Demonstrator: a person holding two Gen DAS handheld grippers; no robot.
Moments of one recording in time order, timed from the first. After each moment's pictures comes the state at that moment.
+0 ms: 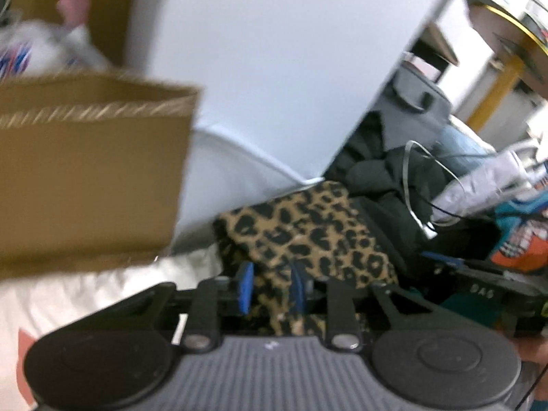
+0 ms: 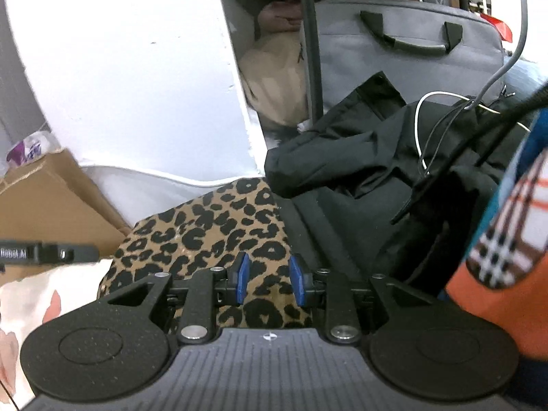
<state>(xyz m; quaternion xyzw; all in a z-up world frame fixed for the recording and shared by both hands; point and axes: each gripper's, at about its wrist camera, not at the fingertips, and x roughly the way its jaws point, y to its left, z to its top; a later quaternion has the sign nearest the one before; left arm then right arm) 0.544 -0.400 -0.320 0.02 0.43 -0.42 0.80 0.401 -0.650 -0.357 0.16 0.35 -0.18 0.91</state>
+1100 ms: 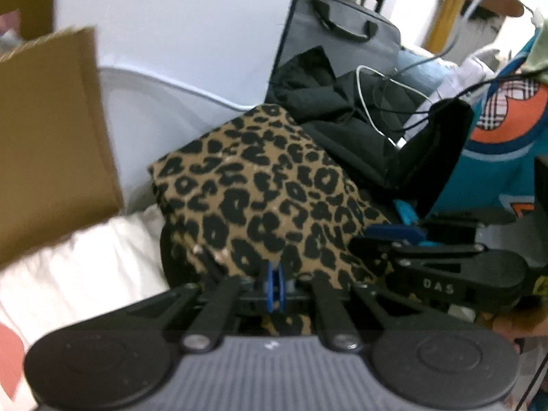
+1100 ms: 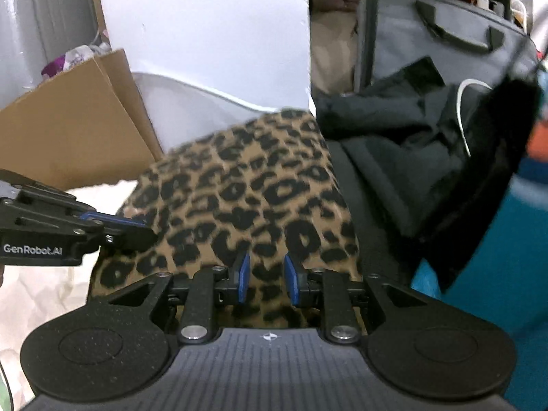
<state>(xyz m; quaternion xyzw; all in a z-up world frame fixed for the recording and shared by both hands) 0.477 -0.411 -0.358 0.10 0.42 -0.46 0.78 0.373 -0.600 -0.414 0.10 0.37 -0.14 0.91</state>
